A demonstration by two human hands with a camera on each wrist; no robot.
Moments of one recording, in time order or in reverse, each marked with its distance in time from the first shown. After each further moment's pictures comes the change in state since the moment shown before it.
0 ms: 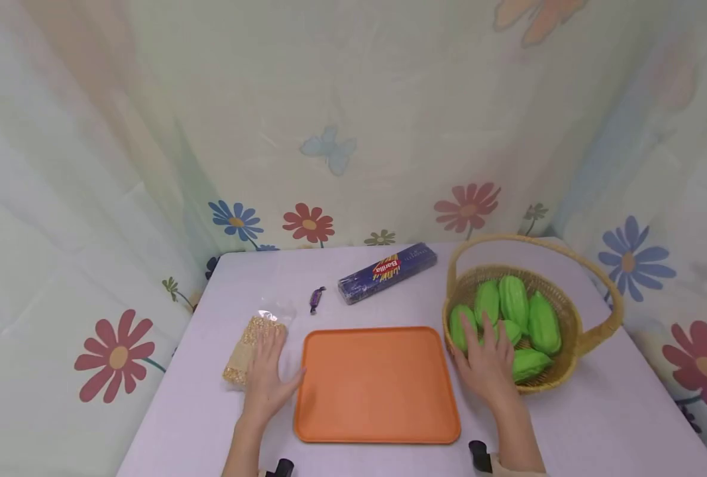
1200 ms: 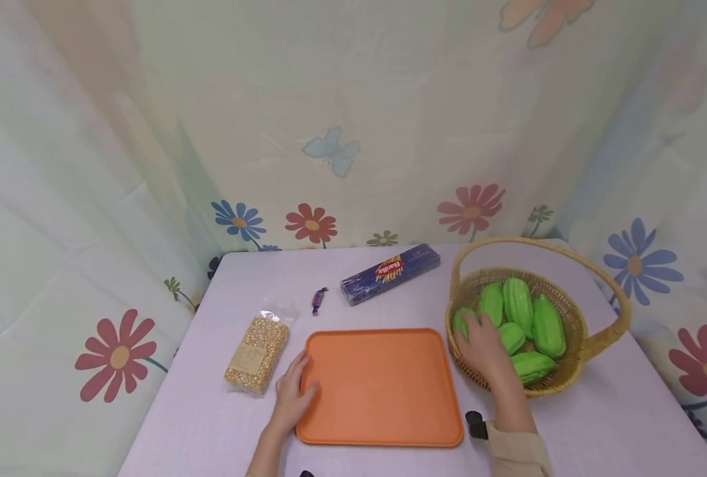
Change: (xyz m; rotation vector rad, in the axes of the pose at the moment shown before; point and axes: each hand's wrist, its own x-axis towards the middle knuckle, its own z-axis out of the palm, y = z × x) left_hand -0.032 -0.020 0.070 -0.442 -0.092 -0.101; right_hand 0.045 0.007 -0.002 0.055 -0.240 0.086
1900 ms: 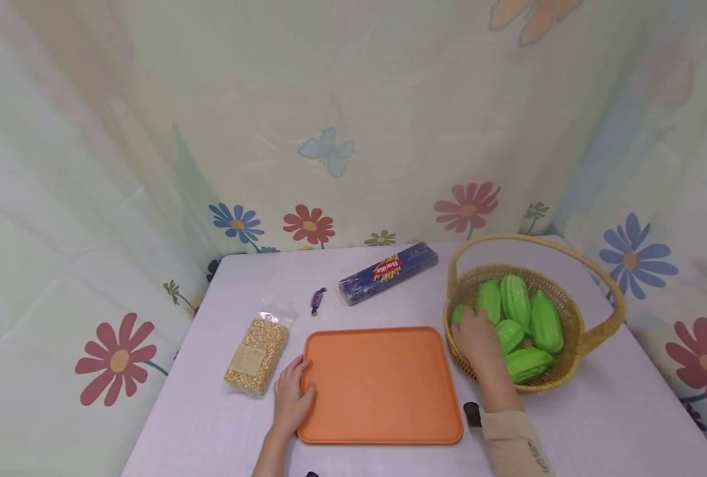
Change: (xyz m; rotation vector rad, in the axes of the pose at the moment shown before) left_hand -0.001 0.001 0.007 0.213 0.099 0.001; right_hand 0.018 0.005 0.010 -0.142 -0.011 0.111
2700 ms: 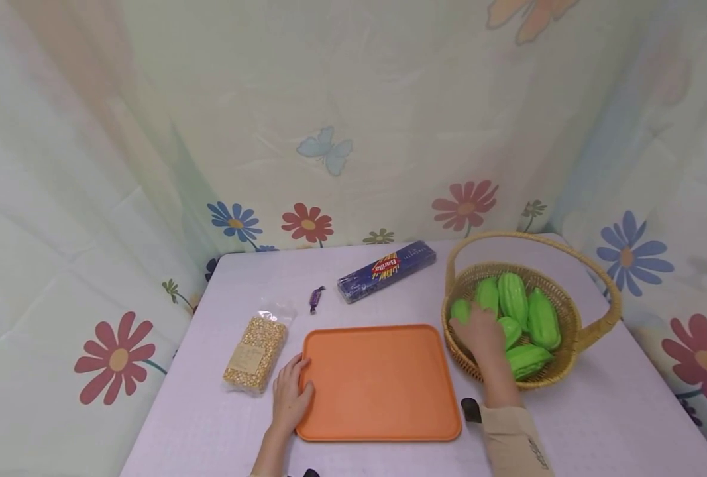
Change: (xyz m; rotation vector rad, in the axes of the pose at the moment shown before) left_hand 0.000 0.003 -0.003 -0.009 -0.034 -0.046; right_hand -0.001 0.004 -0.011 0.097 0.032 0.125
